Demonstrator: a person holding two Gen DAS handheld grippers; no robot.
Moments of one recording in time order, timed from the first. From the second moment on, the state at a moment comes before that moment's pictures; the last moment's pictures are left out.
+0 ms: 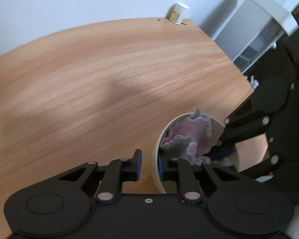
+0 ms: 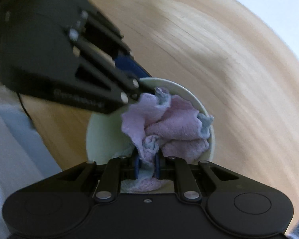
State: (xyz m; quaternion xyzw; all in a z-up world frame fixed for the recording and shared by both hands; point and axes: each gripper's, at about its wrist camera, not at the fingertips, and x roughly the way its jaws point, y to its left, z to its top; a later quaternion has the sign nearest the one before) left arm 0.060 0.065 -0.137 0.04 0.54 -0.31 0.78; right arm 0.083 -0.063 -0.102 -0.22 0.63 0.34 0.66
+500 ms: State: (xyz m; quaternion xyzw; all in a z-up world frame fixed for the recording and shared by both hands) left arm 0.054 0.060 -0.135 0.07 0.53 -0.34 0.78; right arm 0.053 -0.056 -0.079 -0.32 0.53 0.27 0.74
